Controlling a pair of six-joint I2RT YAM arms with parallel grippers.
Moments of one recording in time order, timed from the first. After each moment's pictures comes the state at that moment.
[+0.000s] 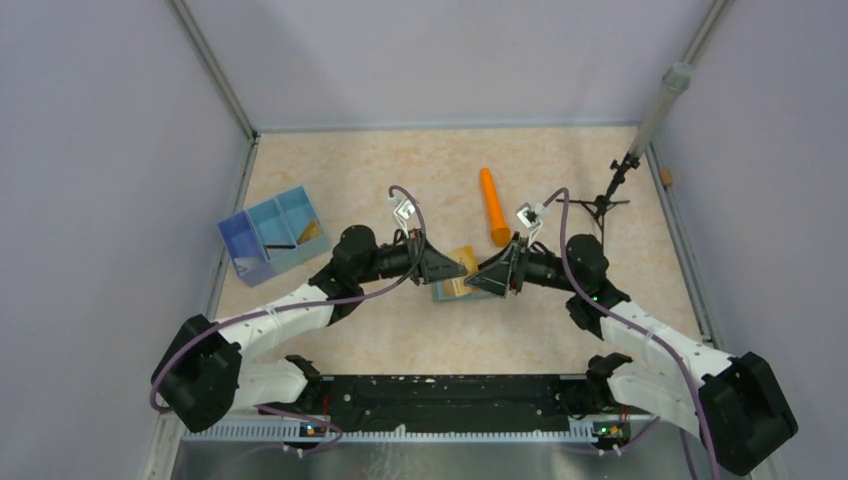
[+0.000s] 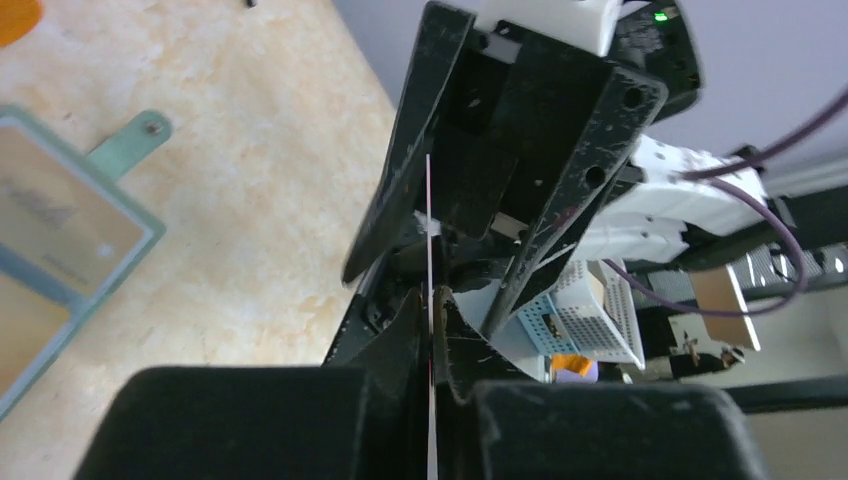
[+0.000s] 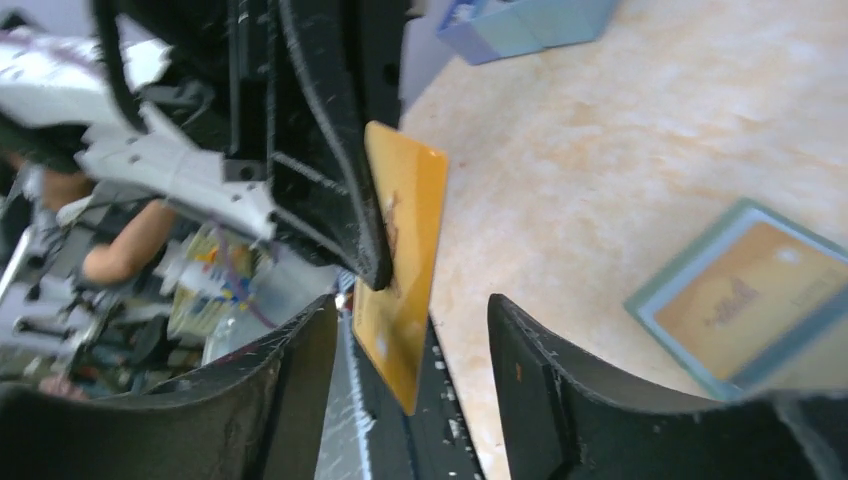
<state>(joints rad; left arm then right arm) -0.69 1.20 0.58 0.61 0.66 -1.01 0.54 0.98 0.40 0.62 -0.79 0.78</state>
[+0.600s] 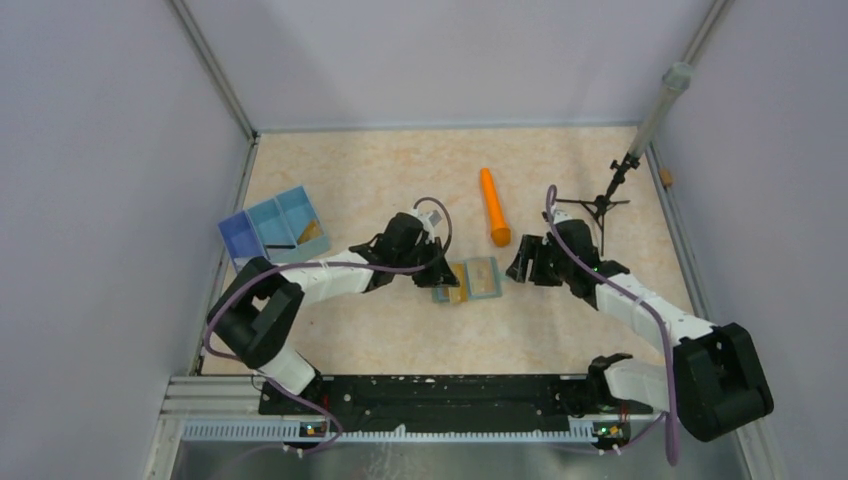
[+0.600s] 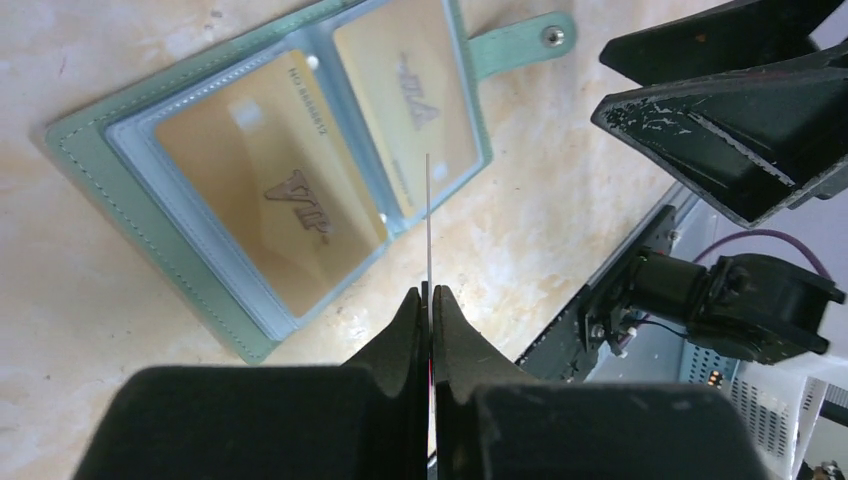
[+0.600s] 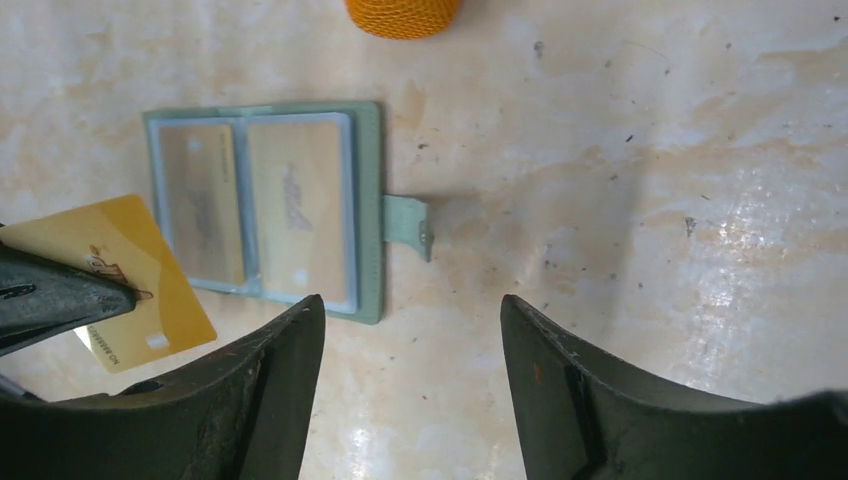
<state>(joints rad) -0.70 1.56 0.81 0.05 0.41 -0.78 0.35 1.13 0.55 -0.17 -0.18 0.46</state>
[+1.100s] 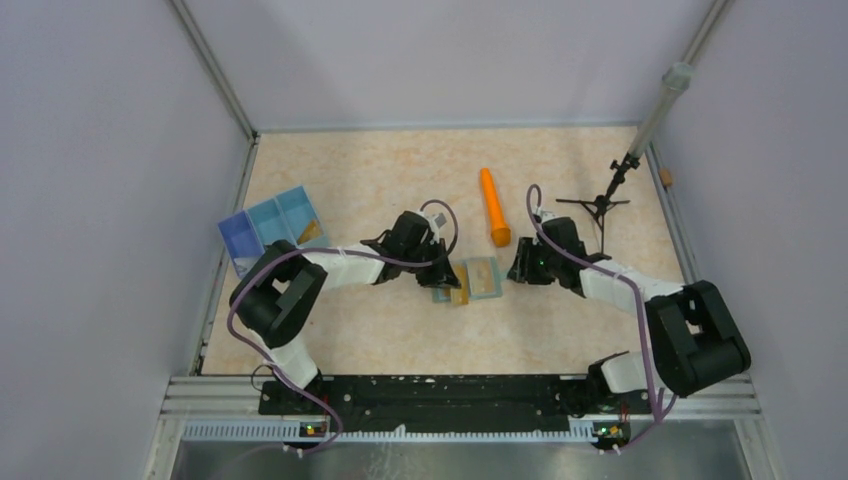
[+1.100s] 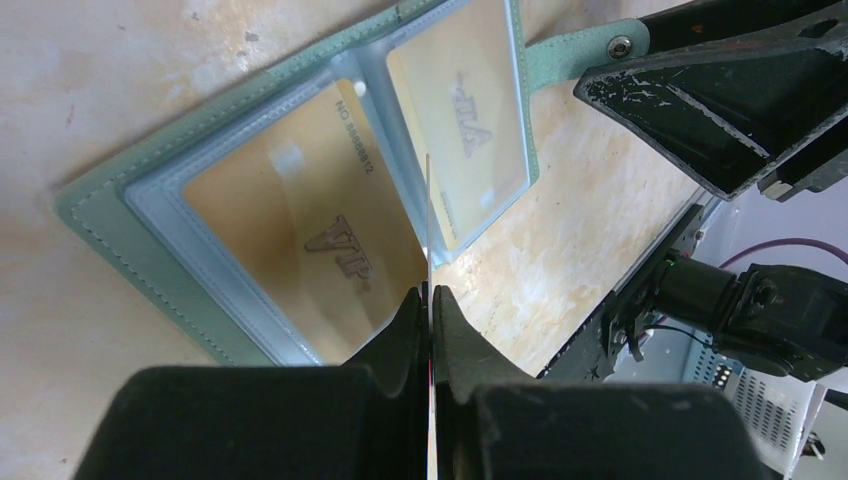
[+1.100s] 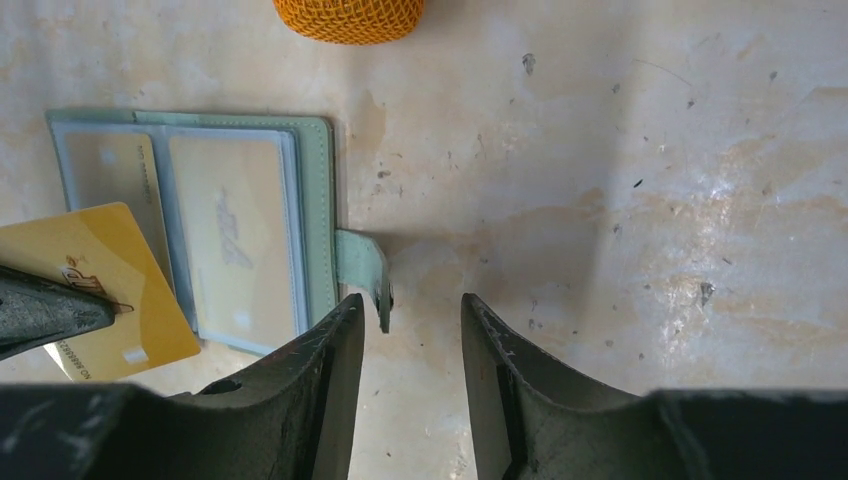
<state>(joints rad) -0.68 1.72 0.87 0.06 0.46 -0.75 0.35 1.36 0.57 -0.08 -0.17 0.40</state>
